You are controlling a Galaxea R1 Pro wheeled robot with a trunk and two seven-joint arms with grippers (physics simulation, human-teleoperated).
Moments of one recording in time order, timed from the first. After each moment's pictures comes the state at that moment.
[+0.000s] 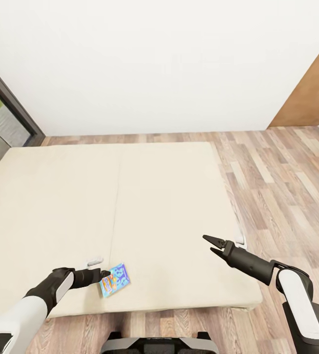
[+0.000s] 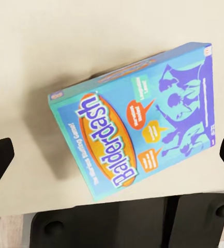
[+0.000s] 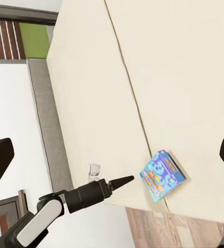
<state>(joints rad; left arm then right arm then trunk) -0.75 0.17 -0.02 -0.33 0.23 0.46 -0.36 -0.31 -0.09 -0.21 -1.56 -0.99 1.04 0.25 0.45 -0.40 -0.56</state>
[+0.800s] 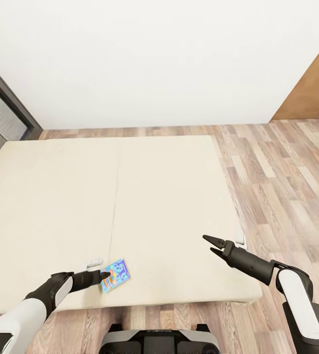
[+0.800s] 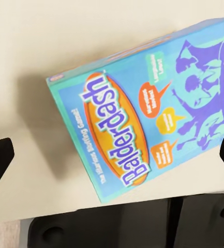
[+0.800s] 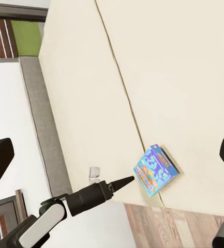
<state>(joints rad) -0.75 0.17 -0.02 -0.28 0.22 0.34 -0.40 -0.31 -0.09 -0.21 -1.56 -0.99 1.04 0.25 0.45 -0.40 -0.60</state>
